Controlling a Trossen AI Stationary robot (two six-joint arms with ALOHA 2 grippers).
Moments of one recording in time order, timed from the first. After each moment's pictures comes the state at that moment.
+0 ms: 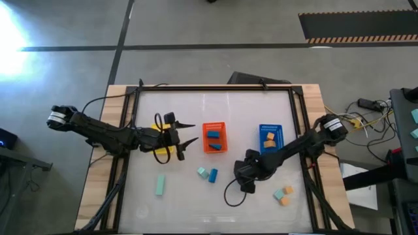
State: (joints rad) left arm -0.21 1.12 0.63 0.36 -0.55 0.27; right arm 0.39 1.77 1.00 -0.57 0.14 0.58
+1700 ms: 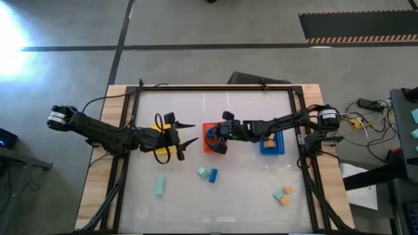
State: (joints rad) left arm -0.21 1.12 0.63 0.35 -0.55 0.27; right arm -0.05 1.78 1.02 0.09 0.26 -0.04
